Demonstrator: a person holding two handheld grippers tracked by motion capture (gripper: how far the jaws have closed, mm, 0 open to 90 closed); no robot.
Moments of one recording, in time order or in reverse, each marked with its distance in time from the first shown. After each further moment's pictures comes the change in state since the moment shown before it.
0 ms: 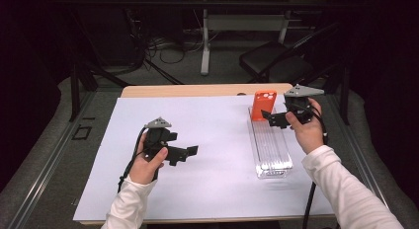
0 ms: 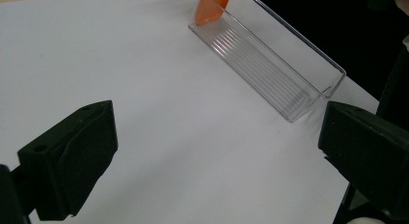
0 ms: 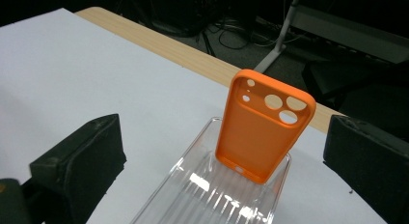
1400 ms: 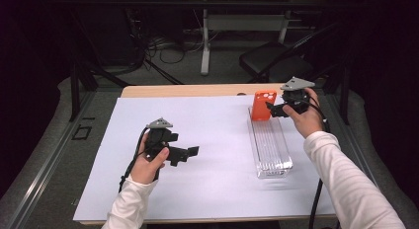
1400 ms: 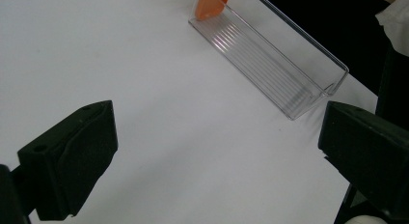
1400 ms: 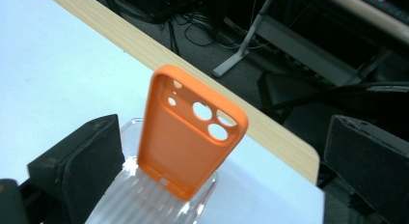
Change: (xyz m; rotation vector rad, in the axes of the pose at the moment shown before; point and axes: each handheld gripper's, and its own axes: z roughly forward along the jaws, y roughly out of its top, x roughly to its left) left arm 0.001 -0.001 0.005 0.013 -0.001 -0.009; right arm -0.039 0.001 0.040 0.037 -0.130 -0.193
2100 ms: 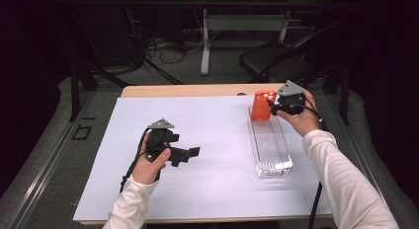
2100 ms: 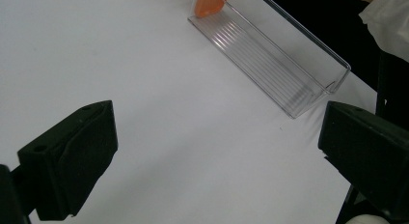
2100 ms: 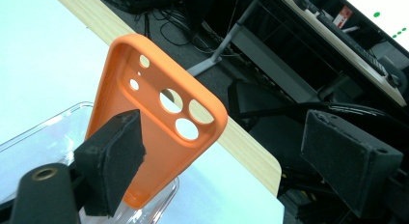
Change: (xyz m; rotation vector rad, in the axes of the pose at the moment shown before) left arm 0.000 -0.001 0.005 0.008 0.001 0.003; right arm -0.002 -0.016 0.024 -0.023 -0.108 -0.166
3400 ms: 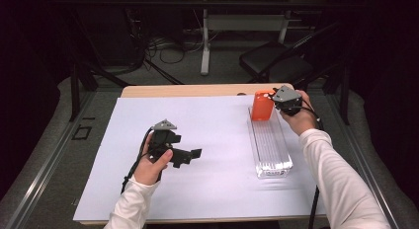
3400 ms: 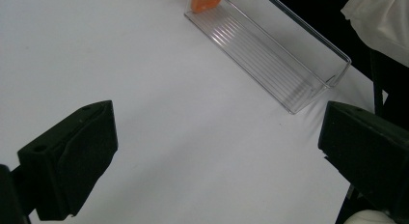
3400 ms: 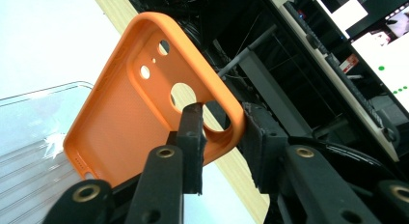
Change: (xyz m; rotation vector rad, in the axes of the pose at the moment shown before) left arm -0.003 -0.001 0.004 0.013 -0.004 0.018; right arm 0.000 -0.012 0.018 -0.070 0.044 -0.217
